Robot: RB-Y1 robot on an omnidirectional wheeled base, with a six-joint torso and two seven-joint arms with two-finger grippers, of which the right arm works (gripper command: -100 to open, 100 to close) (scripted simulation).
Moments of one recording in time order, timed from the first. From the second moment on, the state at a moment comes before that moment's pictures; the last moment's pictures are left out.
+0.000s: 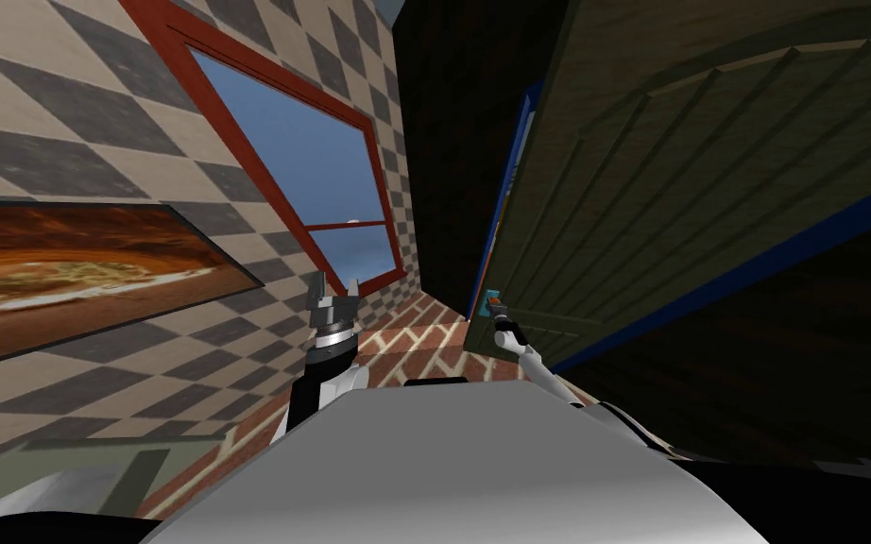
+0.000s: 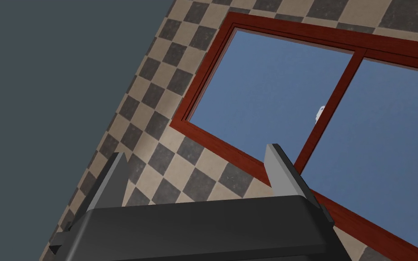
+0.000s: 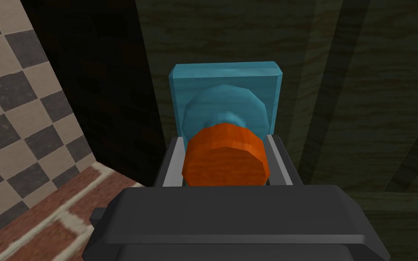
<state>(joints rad) -0.12 -0.40 0.12 -1.05 -0.81 -0.43 -1.24</state>
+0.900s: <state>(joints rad) -0.09 -0.46 0.20 -1.10 -0.80 -0.44 -1.31</state>
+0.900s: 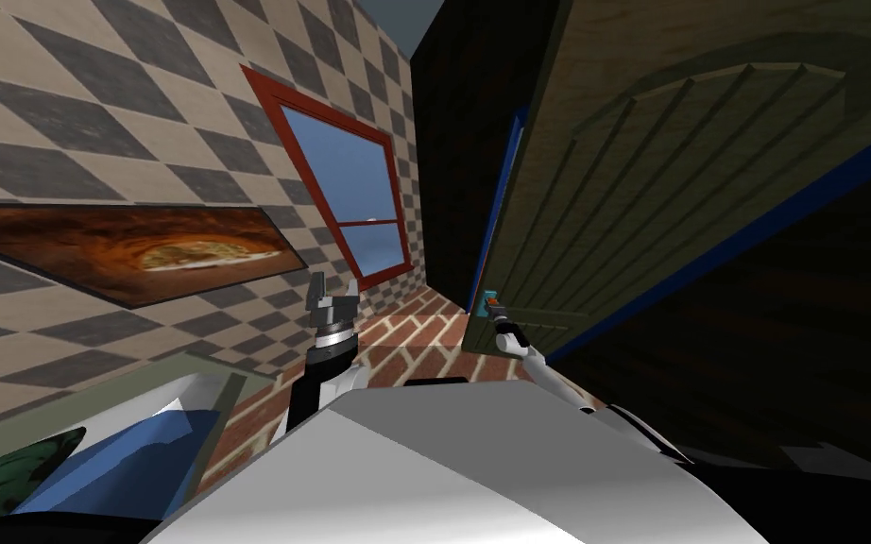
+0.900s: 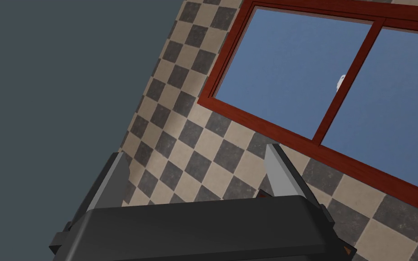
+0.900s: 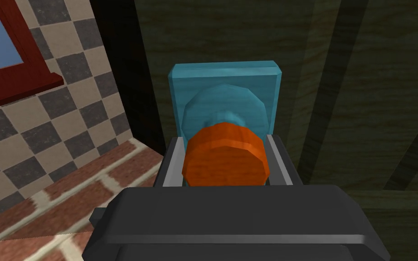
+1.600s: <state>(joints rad) -0.06 -0.52 0.28 -1.14 -0.78 -0.46 -1.38</state>
